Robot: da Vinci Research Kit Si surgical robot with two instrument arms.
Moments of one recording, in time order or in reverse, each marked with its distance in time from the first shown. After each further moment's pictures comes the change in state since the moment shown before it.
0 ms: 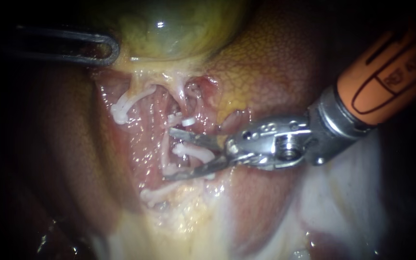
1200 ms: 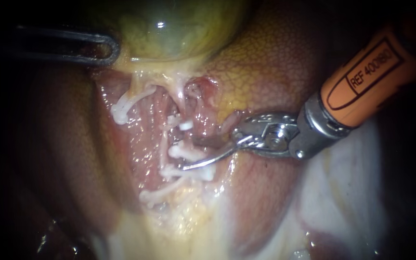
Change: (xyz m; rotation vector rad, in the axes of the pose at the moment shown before) right arm -0.006 0.007 0.006 0.326 0.101 0.225; left arm 0.000 0.000 0.000 -0.001 0.000 -0.001
